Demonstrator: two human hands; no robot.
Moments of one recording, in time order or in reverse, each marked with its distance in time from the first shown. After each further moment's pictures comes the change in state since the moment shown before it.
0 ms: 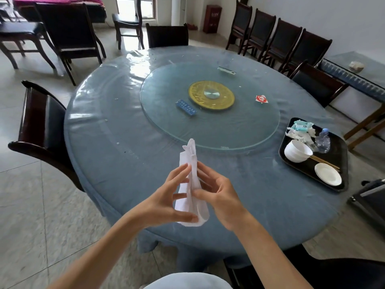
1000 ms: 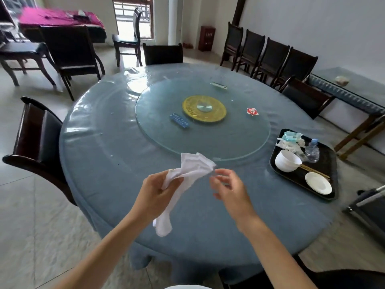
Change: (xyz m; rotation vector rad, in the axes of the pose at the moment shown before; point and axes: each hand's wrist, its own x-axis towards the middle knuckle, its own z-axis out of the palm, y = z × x) left_hand 0.025 0.026 0.015 0.117 0.549 -0.008; right_hand -0.014 -0.030 -0.041 -0.184 0.419 0.030
